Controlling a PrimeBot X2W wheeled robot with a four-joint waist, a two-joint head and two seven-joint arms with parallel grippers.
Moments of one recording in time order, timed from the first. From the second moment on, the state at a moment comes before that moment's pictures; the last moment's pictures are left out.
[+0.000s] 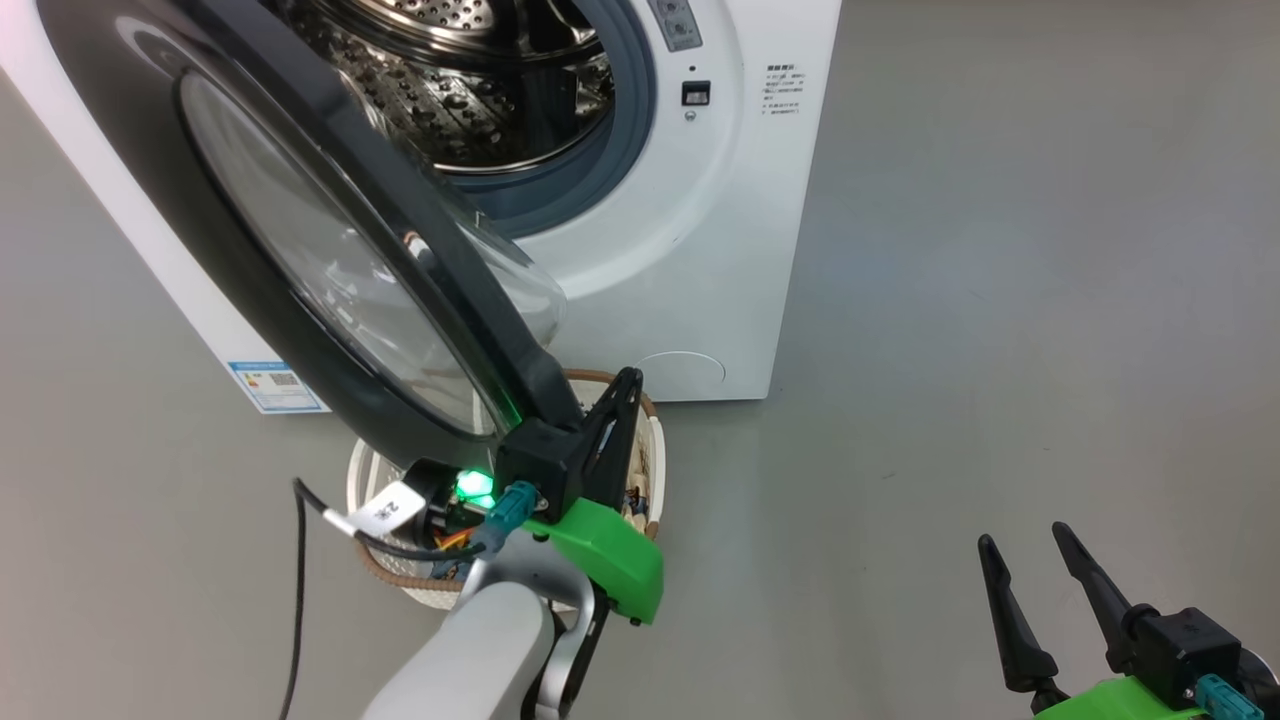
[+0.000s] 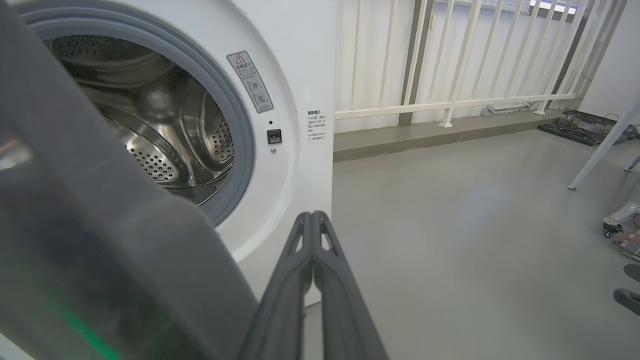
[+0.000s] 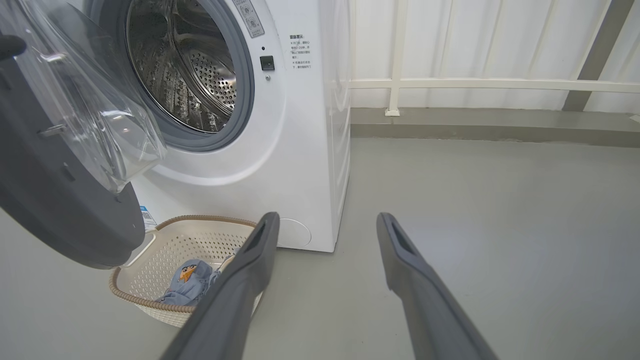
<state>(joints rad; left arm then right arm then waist) -0.52 0.05 -0.76 0.32 -0.45 0.22 -0.11 0.04 -0.09 -0.05 0.13 0.14 0.13 -0.25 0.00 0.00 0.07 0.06</state>
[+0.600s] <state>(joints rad) -0.43 0.07 -0.76 0.24 -0.47 0.26 -0.12 0.03 -0.09 -0.07 0.13 0.14 0.13 -0.25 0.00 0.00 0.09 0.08</state>
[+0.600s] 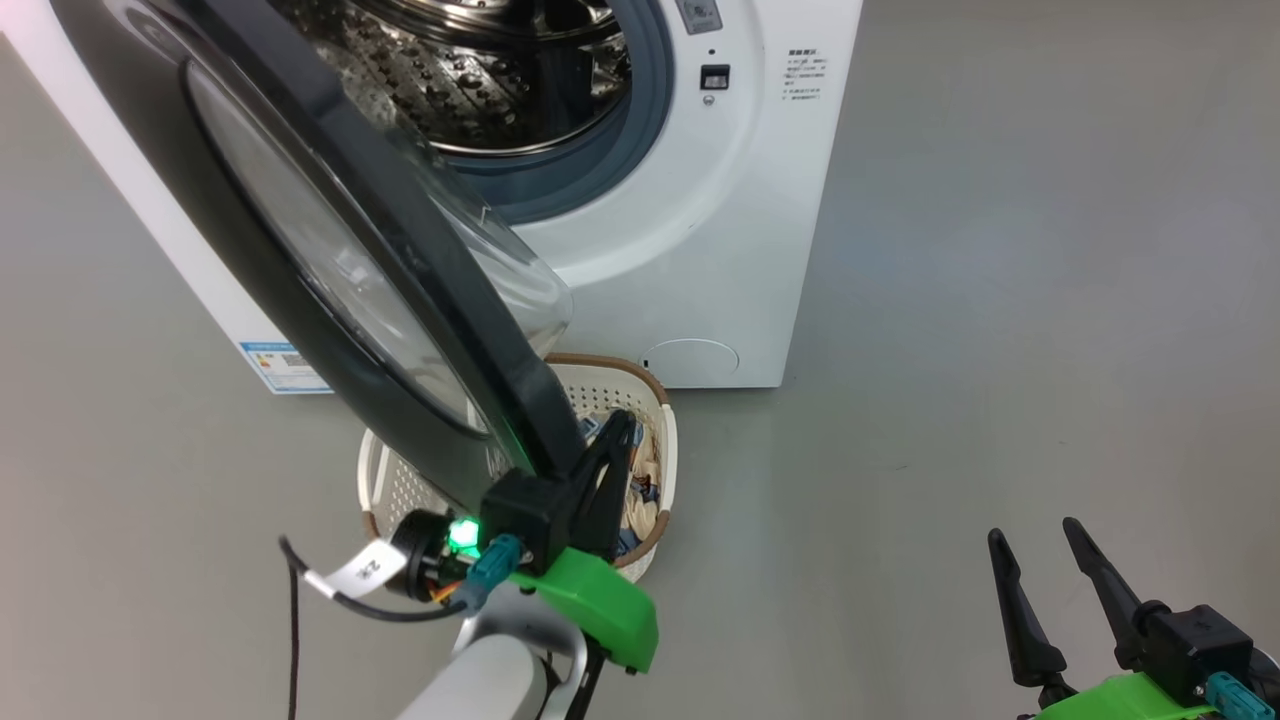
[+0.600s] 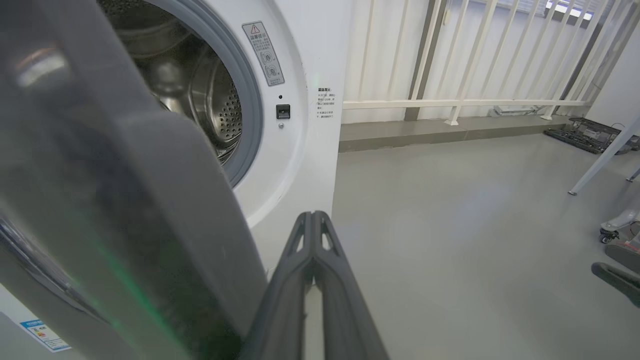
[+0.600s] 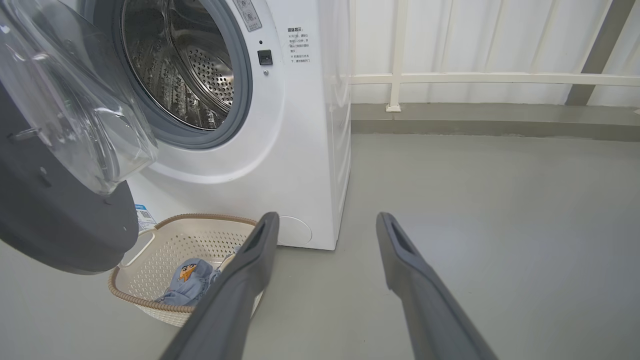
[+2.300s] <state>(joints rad) -0.18 0.21 -0.68 0.02 -0.47 0.50 -0.15 0.01 -0.11 -0.08 0.13 0.14 0.13 -0.25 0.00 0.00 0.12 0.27</state>
